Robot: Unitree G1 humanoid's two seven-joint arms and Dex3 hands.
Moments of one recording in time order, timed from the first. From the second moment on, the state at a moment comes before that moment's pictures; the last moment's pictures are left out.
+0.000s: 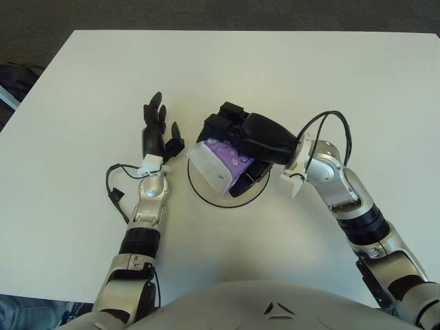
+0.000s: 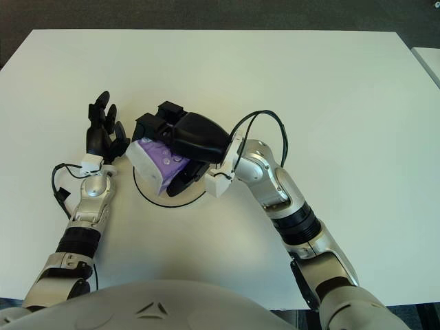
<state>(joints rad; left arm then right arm) -0.17 0.07 0.03 0.35 0.08 -0.49 0.25 -0.42 -0.31 0.39 -0.29 -0.46 -0.39 0.47</state>
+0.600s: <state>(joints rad) -0.17 0.07 0.03 0.35 0.08 -0.49 0.25 -0.42 -0.31 0.40 -0.30 -0.46 -0.39 0.47</state>
